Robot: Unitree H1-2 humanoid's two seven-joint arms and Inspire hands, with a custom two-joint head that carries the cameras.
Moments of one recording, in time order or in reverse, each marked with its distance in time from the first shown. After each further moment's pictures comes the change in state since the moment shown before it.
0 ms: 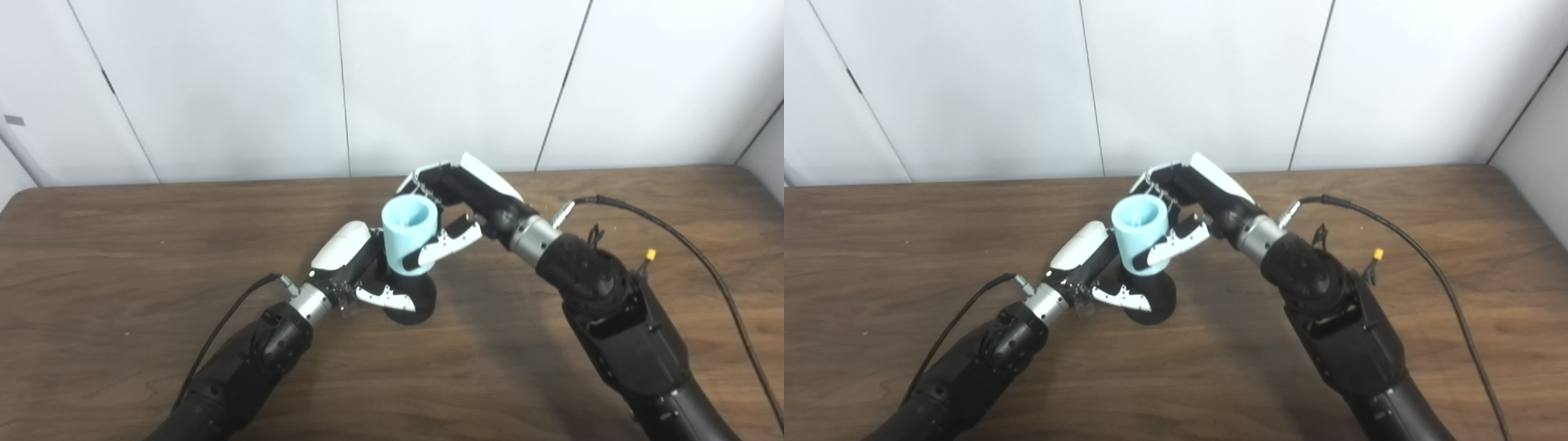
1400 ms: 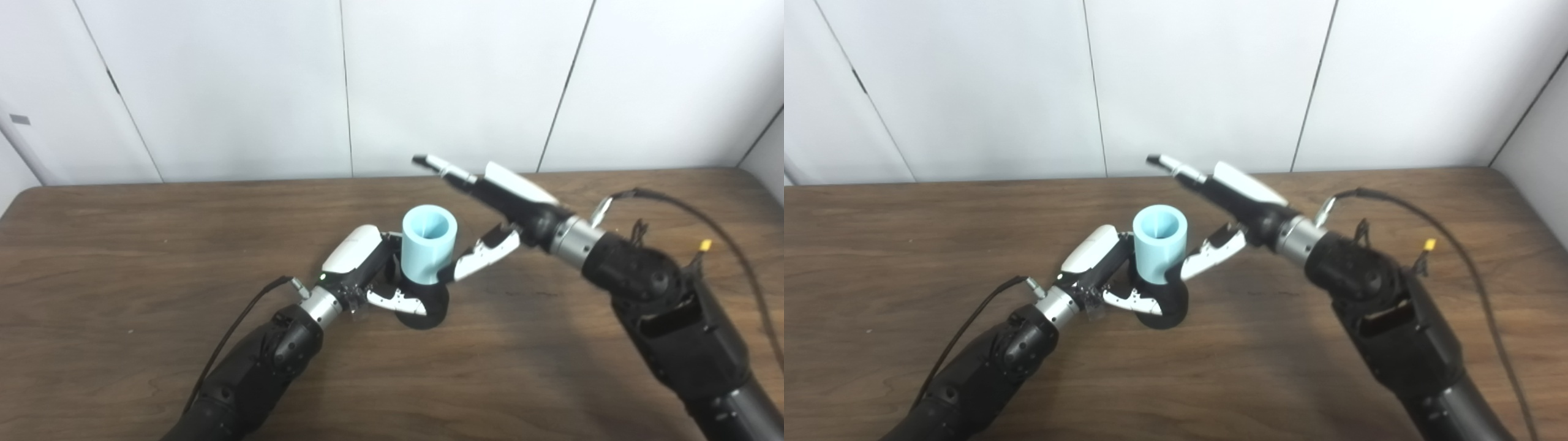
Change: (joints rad) left arm 0.001 -0.035 0.016 0.014 0.013 0.013 -0.027; right arm -0.002 -0.159 -0.047 -0.078 -0.002 -0.048 0.122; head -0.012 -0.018
